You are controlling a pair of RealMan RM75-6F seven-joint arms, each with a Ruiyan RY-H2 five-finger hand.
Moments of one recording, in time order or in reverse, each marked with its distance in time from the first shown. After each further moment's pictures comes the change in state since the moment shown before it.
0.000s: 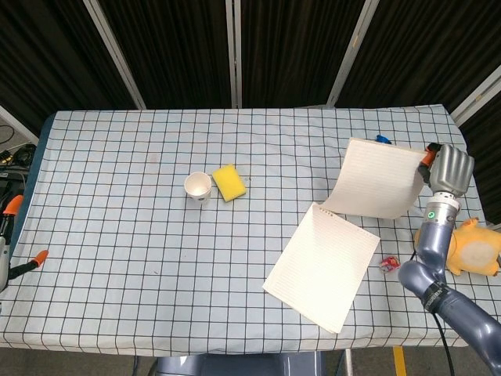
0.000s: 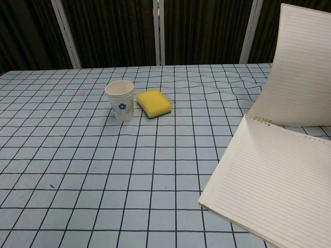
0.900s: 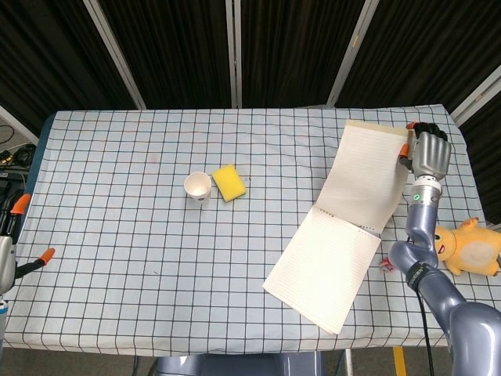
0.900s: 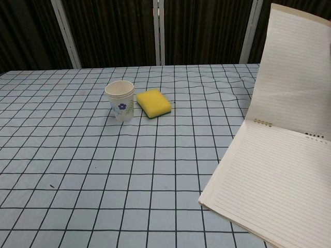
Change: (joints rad) left arm -0.010 -0.034 0.002 0.031 0.041 0.032 -0.012; right arm 0.176 -0.171 -0.072 0.477 -0.109 -0.216 0.281
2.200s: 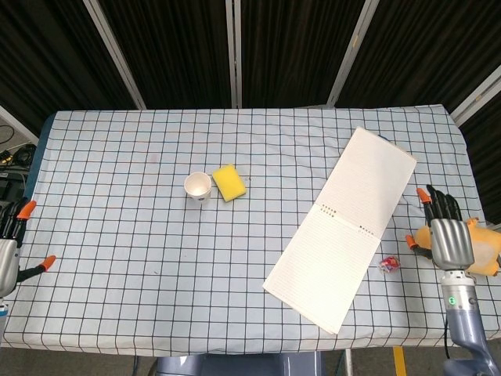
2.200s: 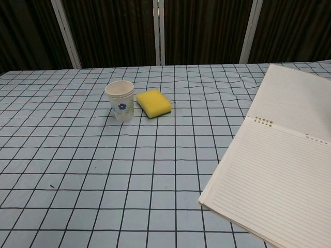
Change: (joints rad) left arm 0.001 0.011 0.037 0.027 -0.013 -0.060 -0.022; right arm -0.531 0.368 -0.380 -0.784 -0.407 0.550 0.039
